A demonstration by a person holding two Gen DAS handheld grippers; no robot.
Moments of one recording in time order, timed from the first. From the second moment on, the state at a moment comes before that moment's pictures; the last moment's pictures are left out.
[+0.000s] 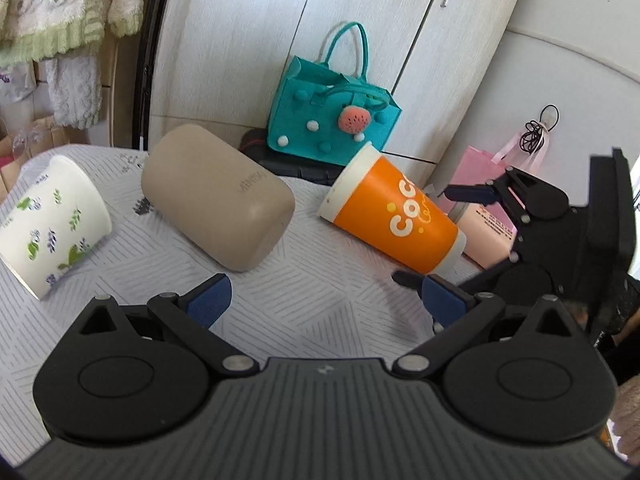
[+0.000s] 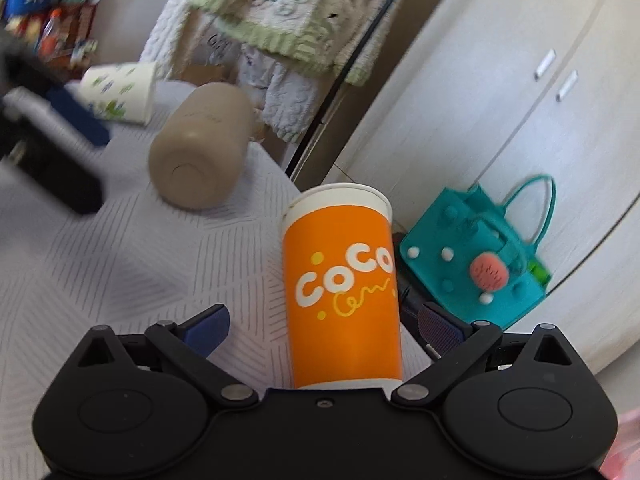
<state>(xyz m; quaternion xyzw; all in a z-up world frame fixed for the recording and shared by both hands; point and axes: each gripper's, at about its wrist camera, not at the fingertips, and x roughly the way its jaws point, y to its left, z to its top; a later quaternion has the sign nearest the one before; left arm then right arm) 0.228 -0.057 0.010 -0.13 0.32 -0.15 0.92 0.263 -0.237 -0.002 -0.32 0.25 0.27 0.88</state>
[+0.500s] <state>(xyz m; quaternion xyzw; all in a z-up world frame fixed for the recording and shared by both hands) 0.222 -0.056 -0.001 -0.13 0.33 -0.15 0.92 0.298 -0.228 -0.010 -0.29 0.33 0.21 0.87</state>
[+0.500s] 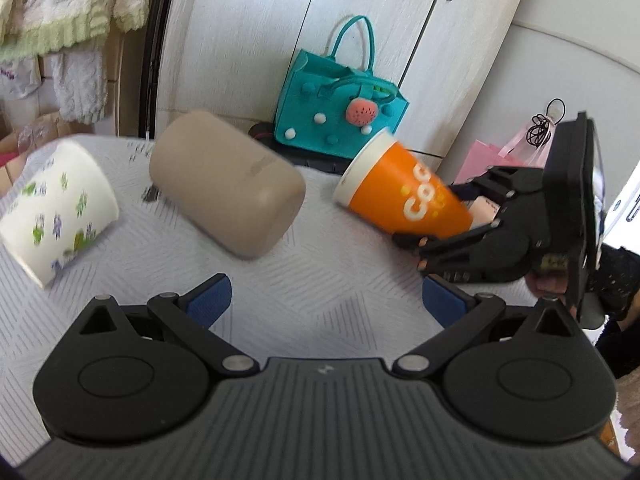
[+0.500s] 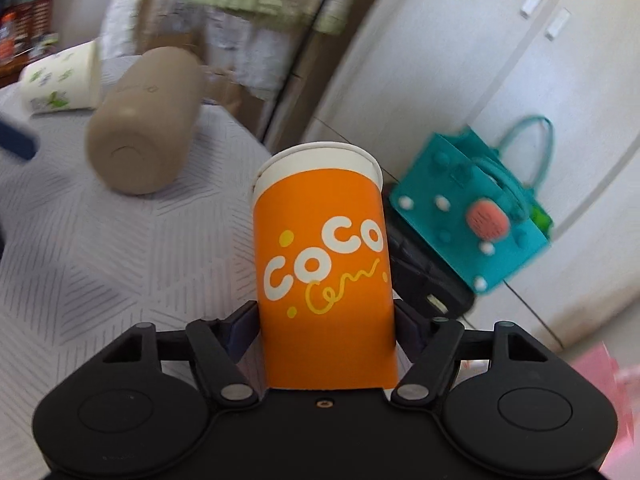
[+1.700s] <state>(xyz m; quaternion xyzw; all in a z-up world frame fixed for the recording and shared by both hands) 0.113 0.032 0.008 -0.17 0.35 -0.19 0.90 0.122 -0.140 0.016 -0.21 0.36 0.16 0.89</state>
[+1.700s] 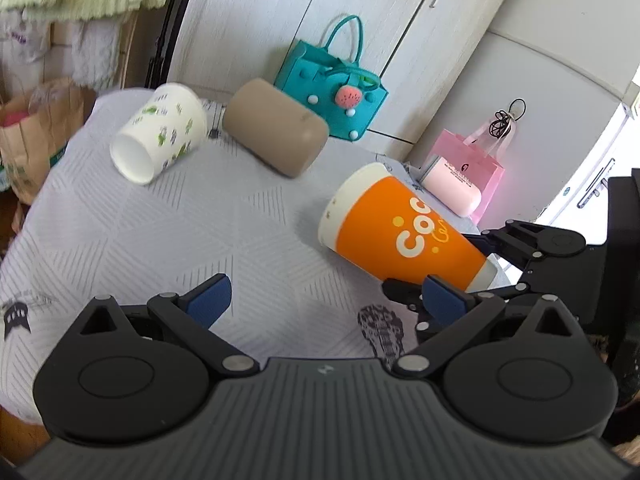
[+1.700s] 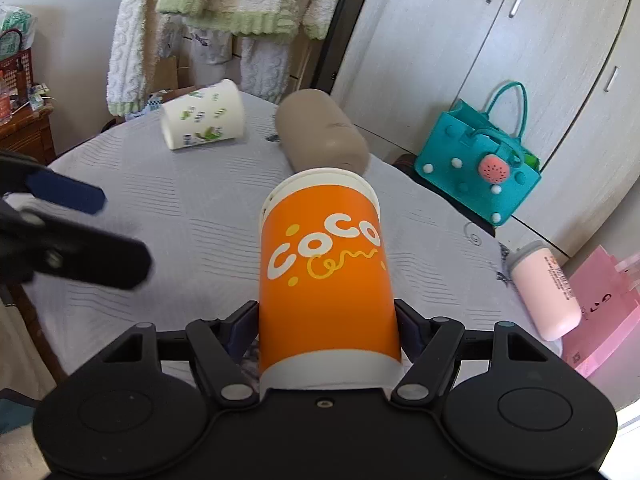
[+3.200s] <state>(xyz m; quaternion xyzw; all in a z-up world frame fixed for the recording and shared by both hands) 0.157 0.017 -0.020 -0.26 0.40 -0.23 0.85 0.157 -0.193 0.001 0.08 0.47 0.36 0.80</state>
